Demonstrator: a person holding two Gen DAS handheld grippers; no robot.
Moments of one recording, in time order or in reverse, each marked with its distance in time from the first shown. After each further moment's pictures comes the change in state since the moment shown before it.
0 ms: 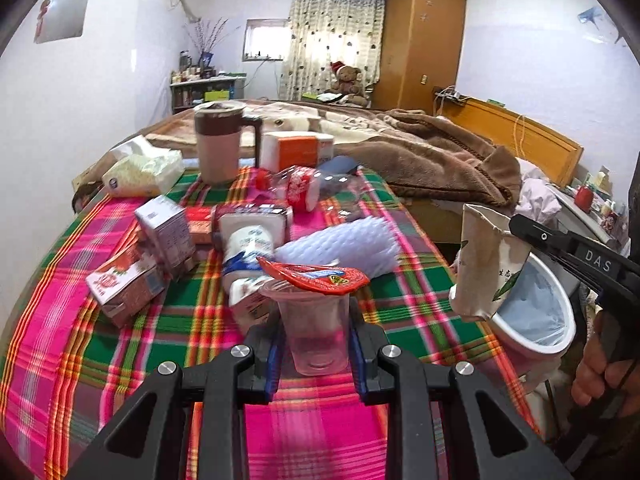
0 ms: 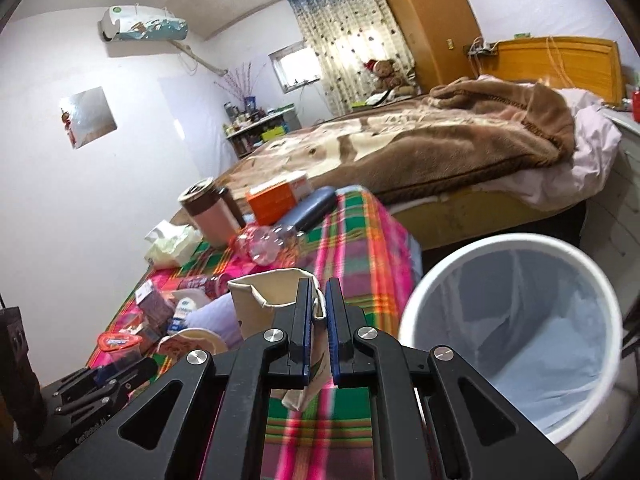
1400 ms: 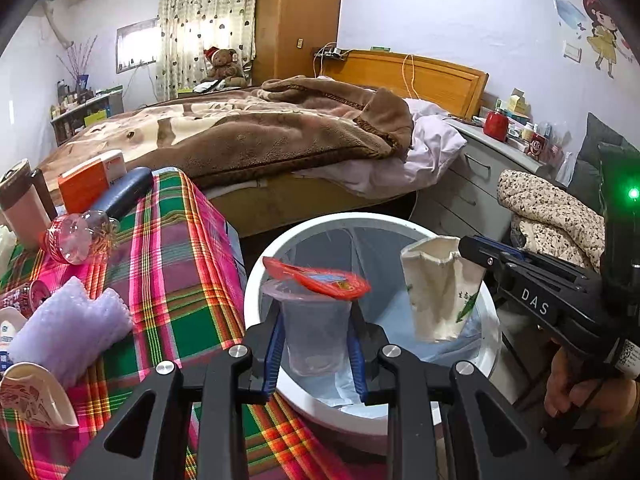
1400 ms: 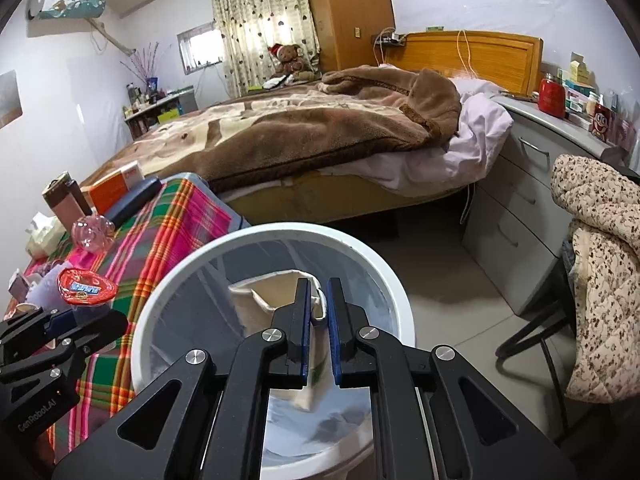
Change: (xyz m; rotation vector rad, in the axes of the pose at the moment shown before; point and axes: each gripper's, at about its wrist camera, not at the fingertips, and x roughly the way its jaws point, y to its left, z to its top) left arm 0.091 -0.214 0.019 0.262 0.098 -0.284; right arm -0.013 -0.137 0.005 0.002 0.077 -0.351
